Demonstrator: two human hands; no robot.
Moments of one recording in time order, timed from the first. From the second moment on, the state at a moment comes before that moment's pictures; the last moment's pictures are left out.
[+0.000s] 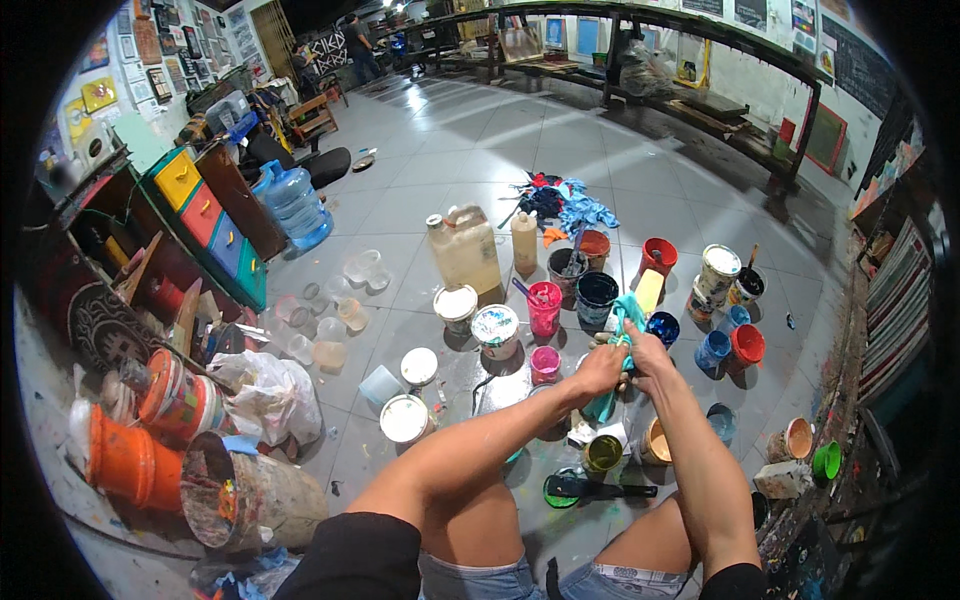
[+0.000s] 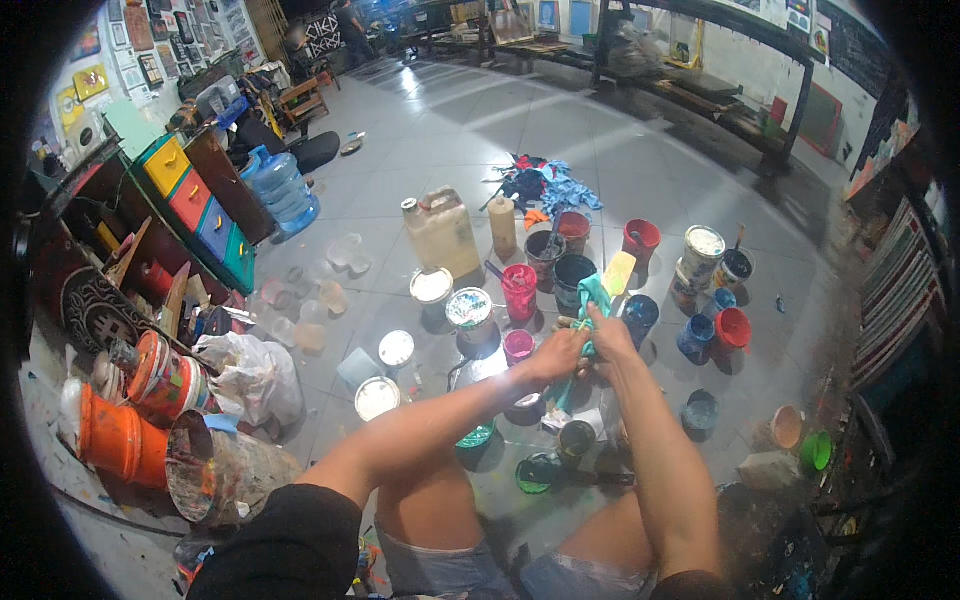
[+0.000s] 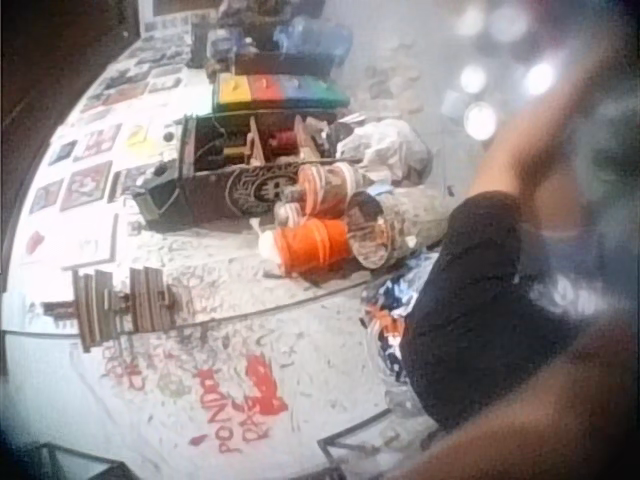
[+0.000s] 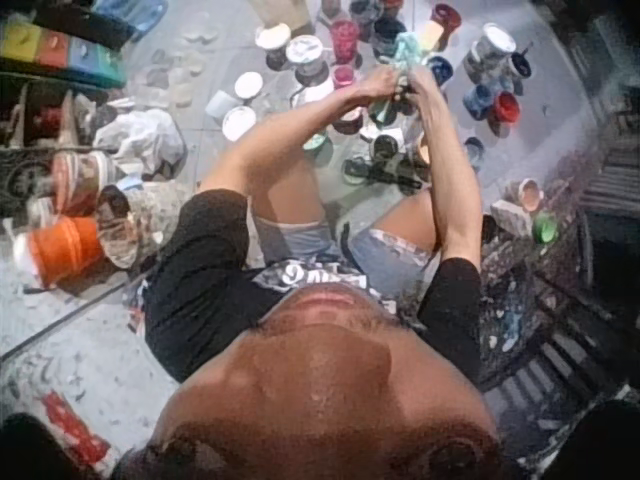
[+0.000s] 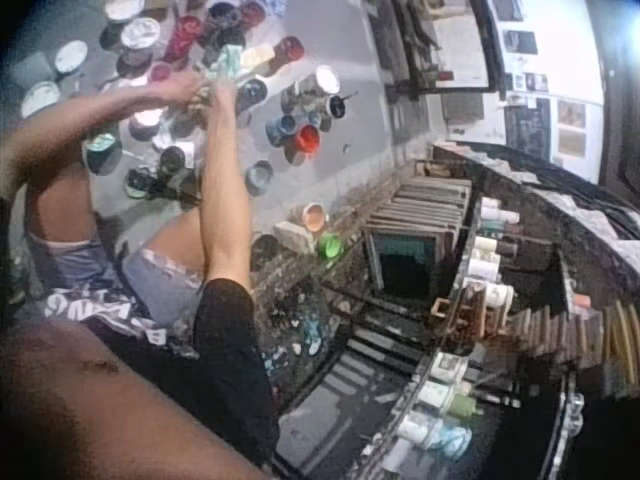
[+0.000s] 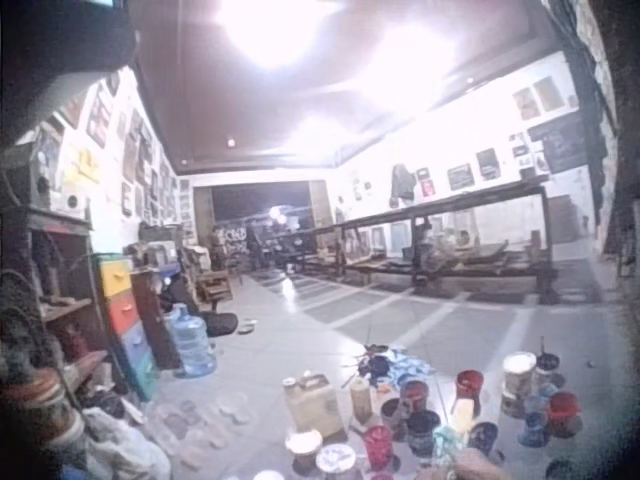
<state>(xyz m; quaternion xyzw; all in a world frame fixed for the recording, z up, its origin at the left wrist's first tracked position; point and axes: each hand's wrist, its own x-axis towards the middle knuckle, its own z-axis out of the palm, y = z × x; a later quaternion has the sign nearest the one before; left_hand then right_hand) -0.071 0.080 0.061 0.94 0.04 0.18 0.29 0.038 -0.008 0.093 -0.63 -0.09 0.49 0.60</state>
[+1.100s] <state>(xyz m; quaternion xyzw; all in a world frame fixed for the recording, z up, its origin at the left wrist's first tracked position) -0.084 0.055 0.113 0.83 0.13 0.06 0.54 0.053 -0.015 0.111 -0.66 -0.08 0.27 0.70</state>
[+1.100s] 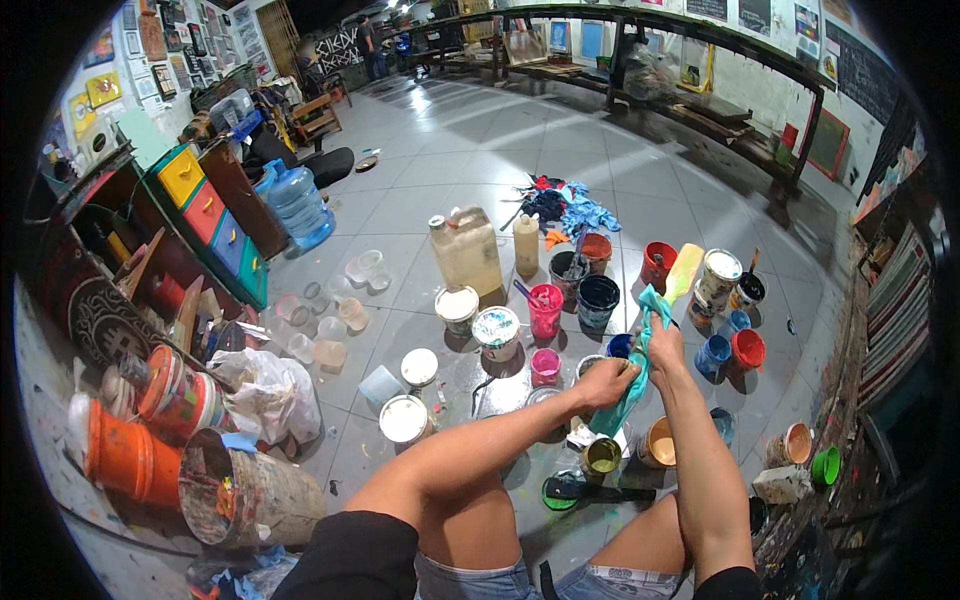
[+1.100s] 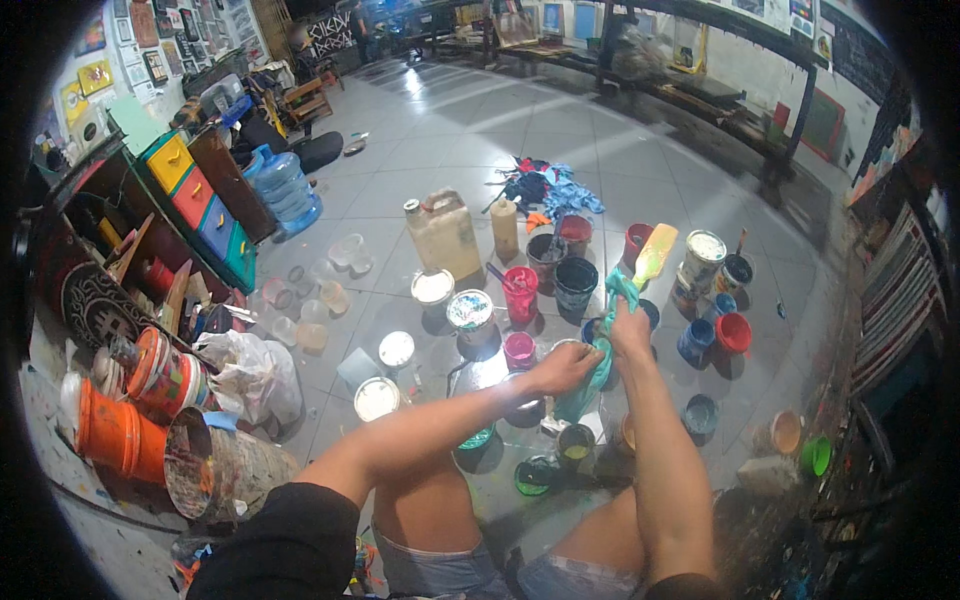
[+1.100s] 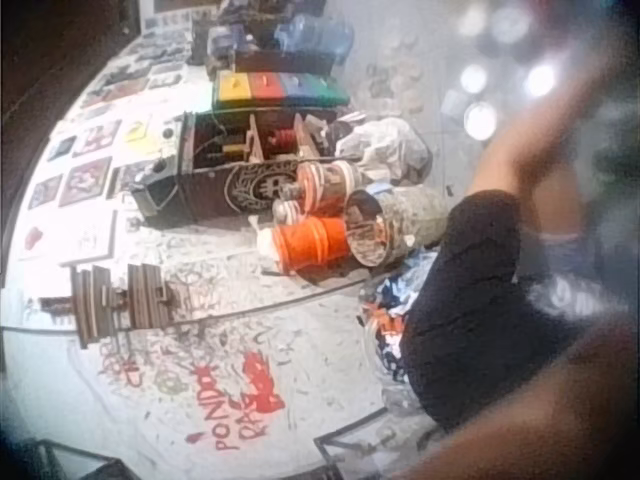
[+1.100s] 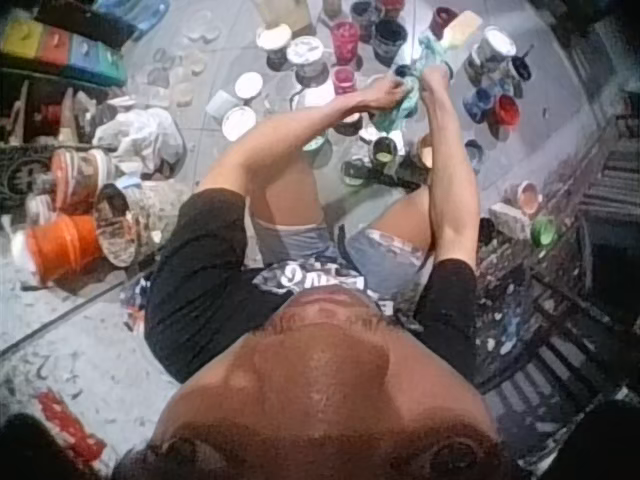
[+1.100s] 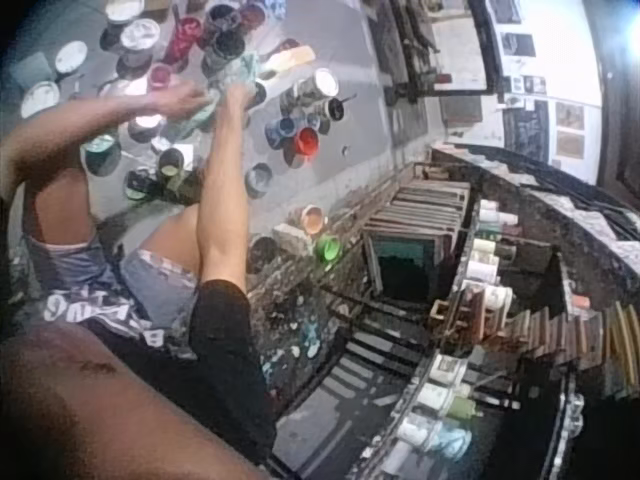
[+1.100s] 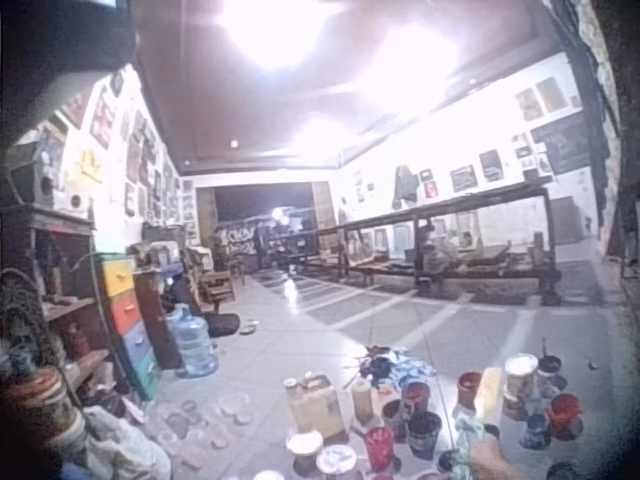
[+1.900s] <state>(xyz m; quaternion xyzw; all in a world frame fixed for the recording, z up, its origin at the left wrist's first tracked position) -0.069 0.065 0.111 0.36 0.21 0.06 0.91 0.065 -0.029 0.130 -0.67 -0.11 0.17 0.72</state>
